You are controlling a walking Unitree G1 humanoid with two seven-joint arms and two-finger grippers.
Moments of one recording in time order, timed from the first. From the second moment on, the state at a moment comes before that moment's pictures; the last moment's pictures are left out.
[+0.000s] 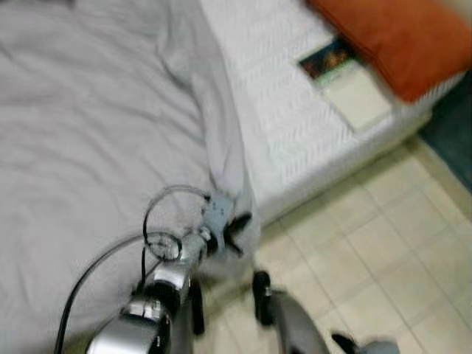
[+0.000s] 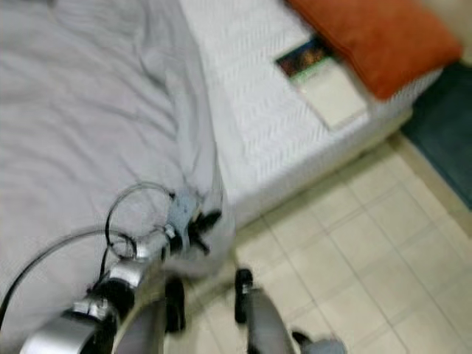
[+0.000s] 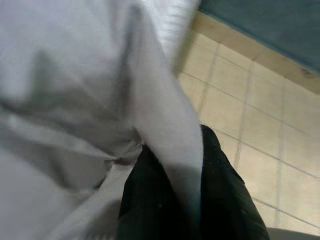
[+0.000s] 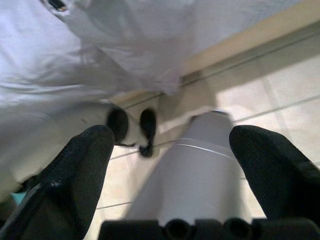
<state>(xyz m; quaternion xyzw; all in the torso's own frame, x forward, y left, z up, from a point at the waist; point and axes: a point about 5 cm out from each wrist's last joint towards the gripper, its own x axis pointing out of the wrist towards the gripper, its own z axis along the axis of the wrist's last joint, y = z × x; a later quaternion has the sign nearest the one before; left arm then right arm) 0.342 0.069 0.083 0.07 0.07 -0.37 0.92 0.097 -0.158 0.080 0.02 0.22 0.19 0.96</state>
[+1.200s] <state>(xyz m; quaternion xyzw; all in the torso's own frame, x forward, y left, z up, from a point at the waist) 0.334 0.000 0.088 0.22 0.08 -0.45 0.86 0.090 -0.145 0.077 0.02 0.22 0.20 0.95</state>
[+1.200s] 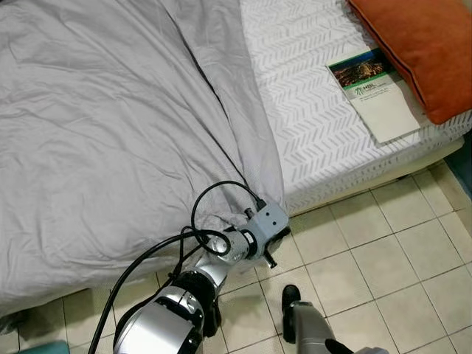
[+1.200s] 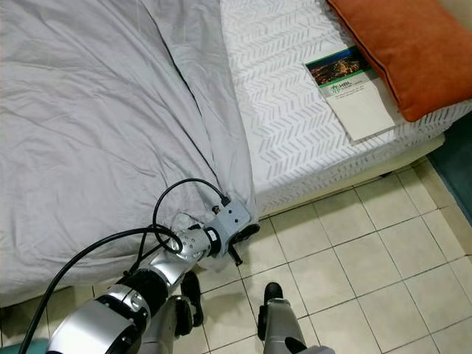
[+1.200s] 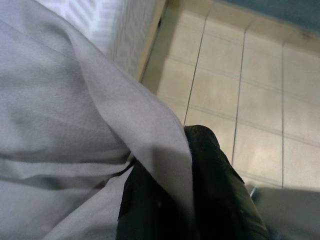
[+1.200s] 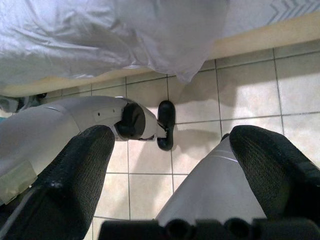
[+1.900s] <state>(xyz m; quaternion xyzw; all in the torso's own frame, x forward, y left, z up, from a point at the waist) 0.340 -0.016 0.106 0.33 0.05 -0.46 0.82 0.087 -0.137 0.077 0.02 0.20 0.18 0.96</state>
